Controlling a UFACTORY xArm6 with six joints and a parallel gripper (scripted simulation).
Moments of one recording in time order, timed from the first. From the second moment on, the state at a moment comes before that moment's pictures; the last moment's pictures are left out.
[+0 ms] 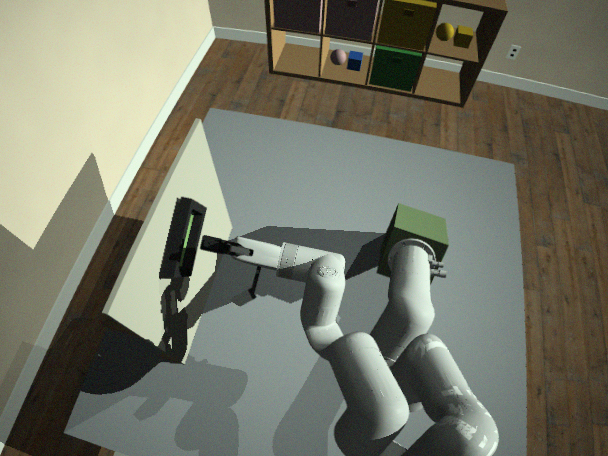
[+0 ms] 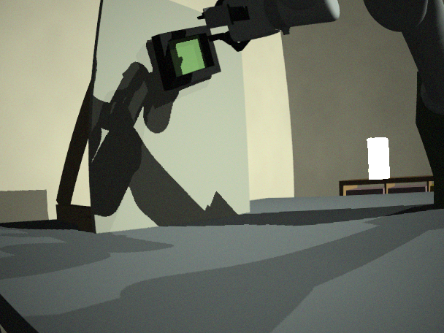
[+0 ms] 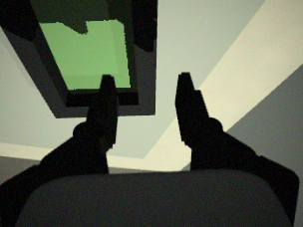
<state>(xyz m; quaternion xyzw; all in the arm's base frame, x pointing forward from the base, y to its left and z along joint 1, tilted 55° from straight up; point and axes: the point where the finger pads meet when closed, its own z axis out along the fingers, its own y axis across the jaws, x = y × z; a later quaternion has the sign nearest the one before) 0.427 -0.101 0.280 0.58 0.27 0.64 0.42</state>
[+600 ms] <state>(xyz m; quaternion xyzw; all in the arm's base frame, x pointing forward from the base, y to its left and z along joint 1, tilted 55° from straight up) 0.429 -0.102 0.281 0.58 0.27 0.64 0.42</state>
